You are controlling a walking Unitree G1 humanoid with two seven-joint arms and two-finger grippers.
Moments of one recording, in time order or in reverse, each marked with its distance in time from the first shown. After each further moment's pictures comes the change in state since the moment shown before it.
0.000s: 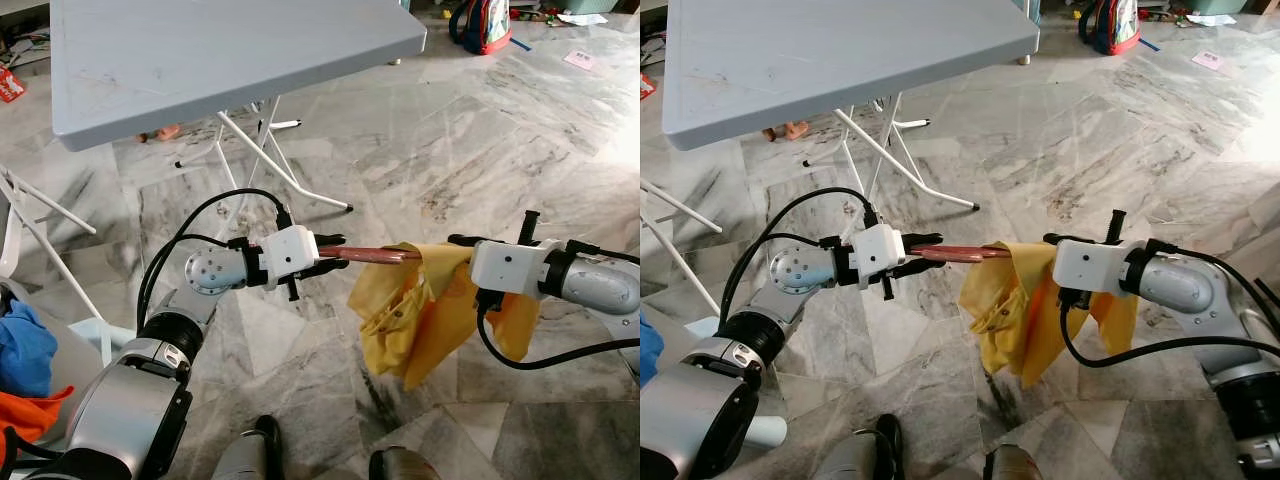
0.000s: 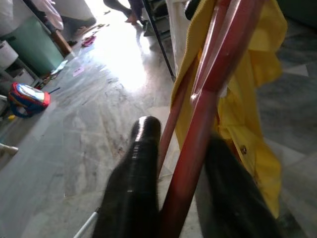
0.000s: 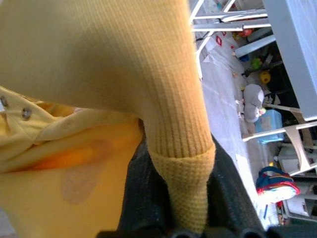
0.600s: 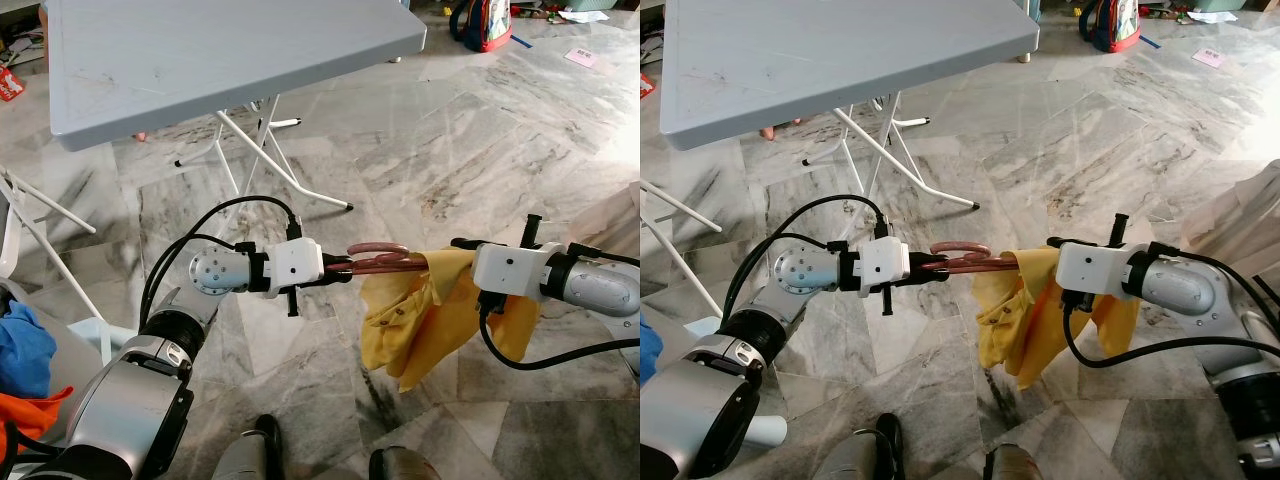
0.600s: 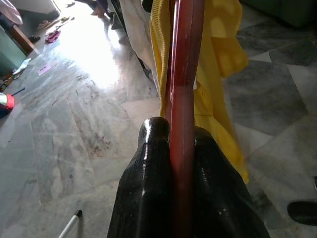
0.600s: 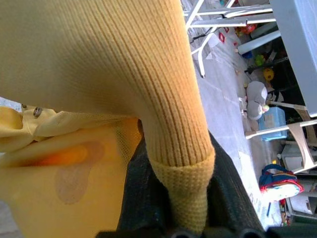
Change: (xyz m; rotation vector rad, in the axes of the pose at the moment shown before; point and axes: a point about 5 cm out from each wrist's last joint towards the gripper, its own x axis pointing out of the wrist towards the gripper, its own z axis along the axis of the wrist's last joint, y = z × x) left arm 0.003 -0.007 -0.001 0.004 0.018 -0.111; right arm 0.000 0.001 -0.002 0.006 0.009 0.007
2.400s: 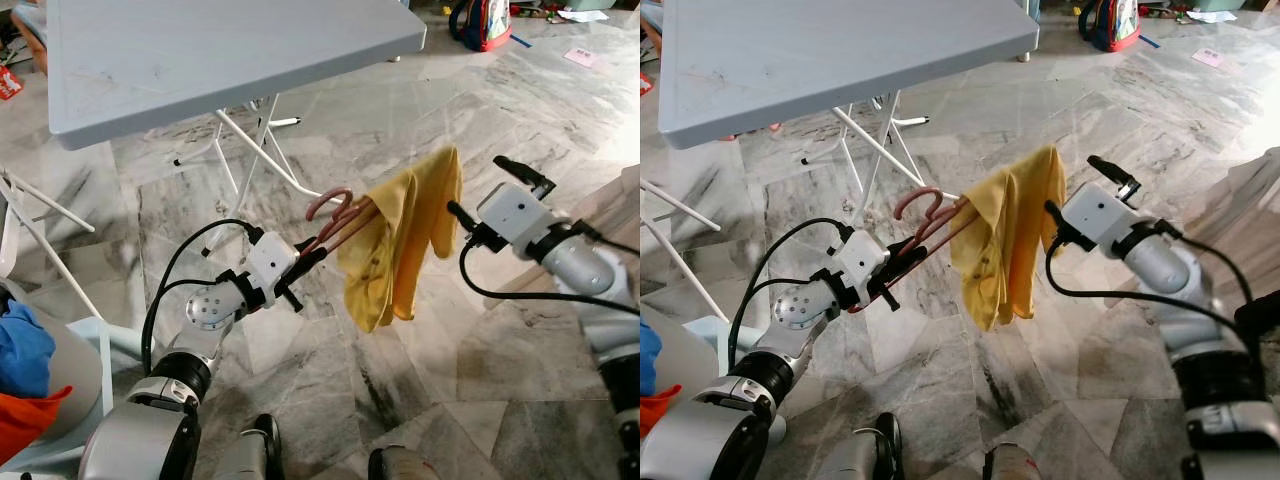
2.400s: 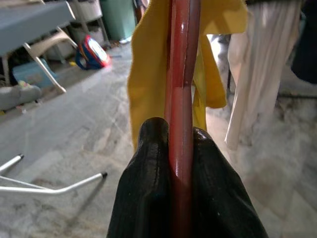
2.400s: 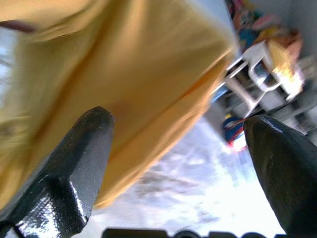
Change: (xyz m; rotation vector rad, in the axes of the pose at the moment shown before) left arm -0.006 -0.019 -0.029 -0.320 -0.050 0.535; right arm 0.026 -0.013 -0.009 0.332 0.024 -0.499
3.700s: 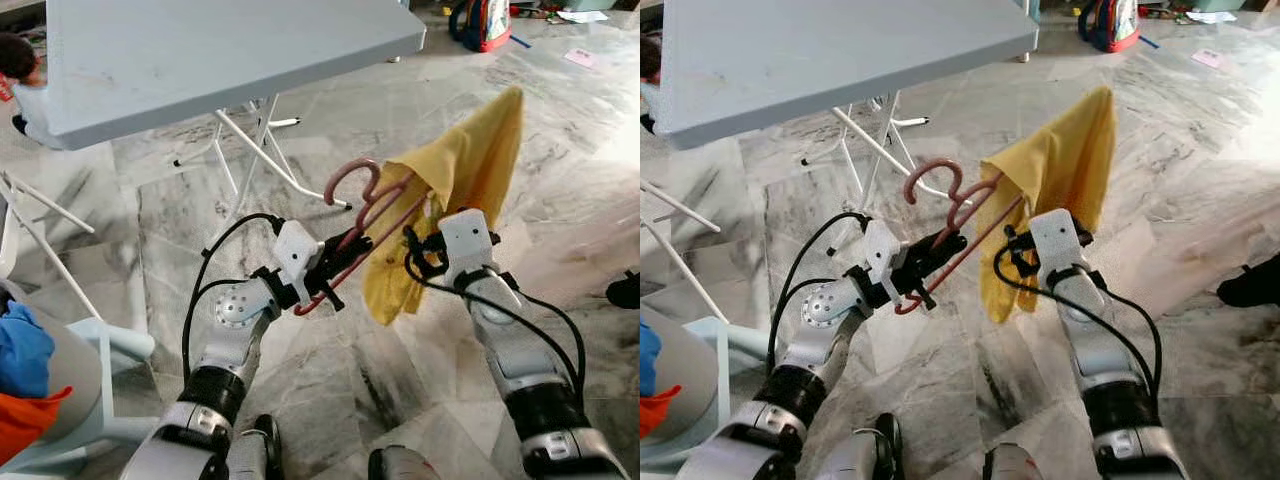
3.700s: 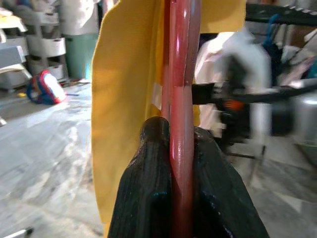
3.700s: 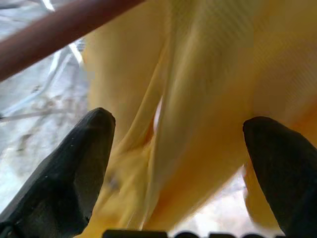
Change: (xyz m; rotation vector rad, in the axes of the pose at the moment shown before) left arm 0.021 -0.039 0.036 -0.212 -0.219 -0.165; right arm 0.028 0.061 0.002 0.476 0.154 -0.206
